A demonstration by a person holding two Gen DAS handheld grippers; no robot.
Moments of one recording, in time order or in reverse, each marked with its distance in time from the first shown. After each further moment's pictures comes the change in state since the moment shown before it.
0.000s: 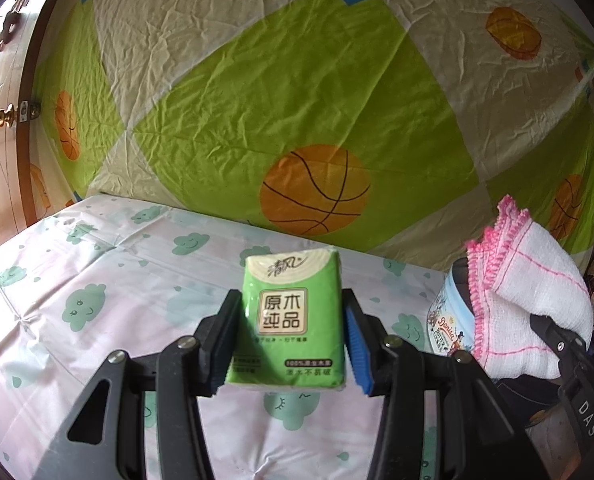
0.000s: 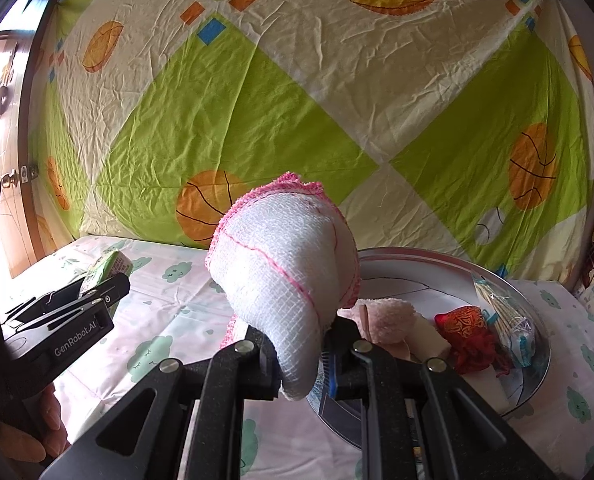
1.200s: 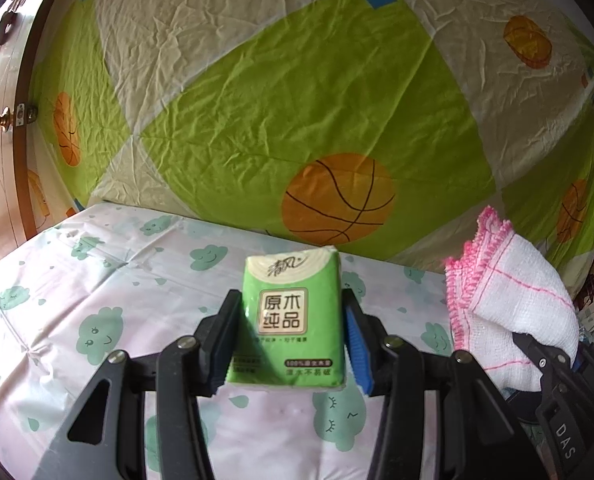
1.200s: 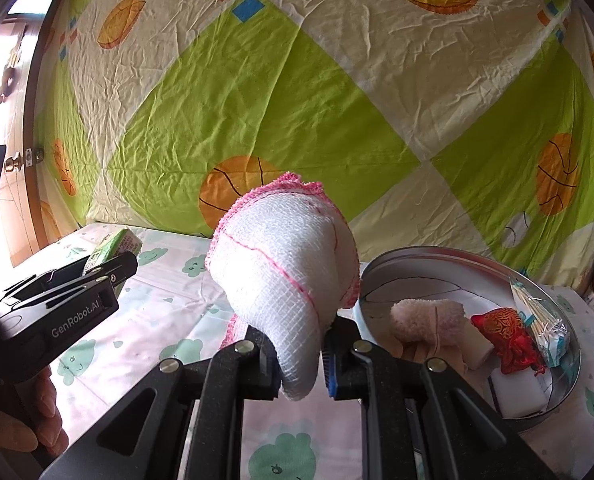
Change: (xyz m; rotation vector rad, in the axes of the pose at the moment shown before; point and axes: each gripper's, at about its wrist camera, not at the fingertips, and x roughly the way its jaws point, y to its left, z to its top) left arm 0.012 0.036 0.017 0.013 -0.008 -0.008; right arm 0.023 0.045 0.000 -0.042 0.023 0.012
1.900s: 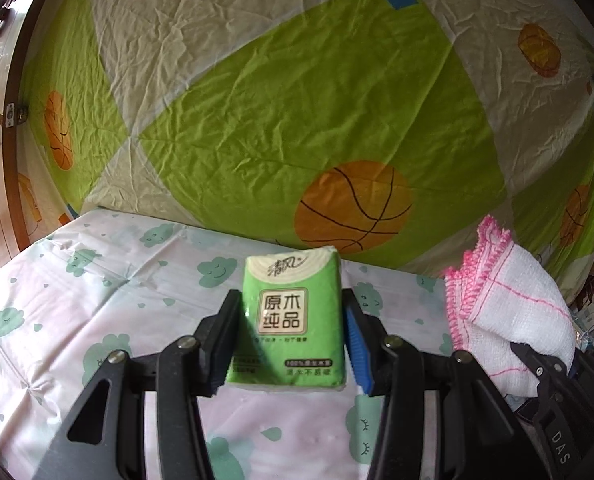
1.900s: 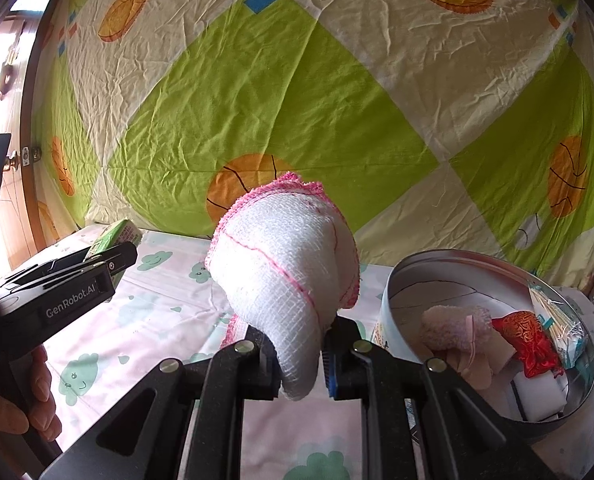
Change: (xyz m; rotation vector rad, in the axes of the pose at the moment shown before) left arm 0.018 0.027 0.014 0.008 0.006 -0.034; right arm 0.018 0.022 0.004 0.004 0.002 -0.004
